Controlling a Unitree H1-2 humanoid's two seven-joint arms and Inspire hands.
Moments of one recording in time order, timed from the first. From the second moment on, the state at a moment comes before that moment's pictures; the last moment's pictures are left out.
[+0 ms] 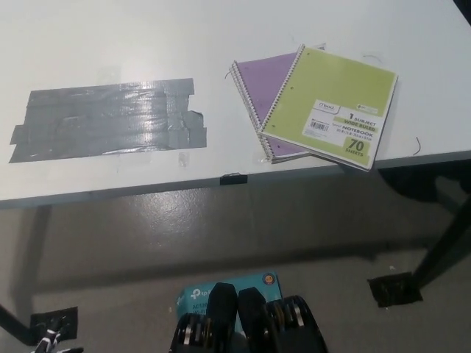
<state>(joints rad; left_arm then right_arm) 0.12 0.40 0.07 0.16 -0.11 0.36 -0.23 0.00 -0.67 -0.06 -0.15 -0.26 0.43 0.28</state>
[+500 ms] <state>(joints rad) 0.12 0.40 0.07 0.16 -0.11 0.37 -0.23 -0.62 -0.47 -0.12 -0.18 -0.57 0.45 0.48</state>
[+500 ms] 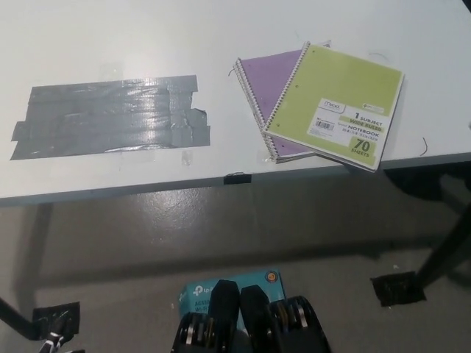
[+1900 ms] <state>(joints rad) 0.14 0.39 0.00 0.11 -0.07 0.37 -0.24 -1.00 0.01 -0.24 0.60 -1.11 0.46 0.29</state>
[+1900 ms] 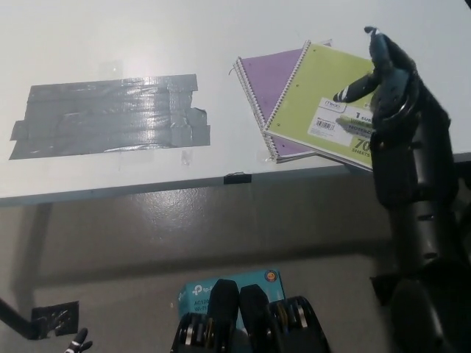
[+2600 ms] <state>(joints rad) 0.14 0.39 -0.04 0.10 -0.06 0.37 -0.26 -0.86 0.06 -0.08 0.66 -1.13 0.46 0.12</state>
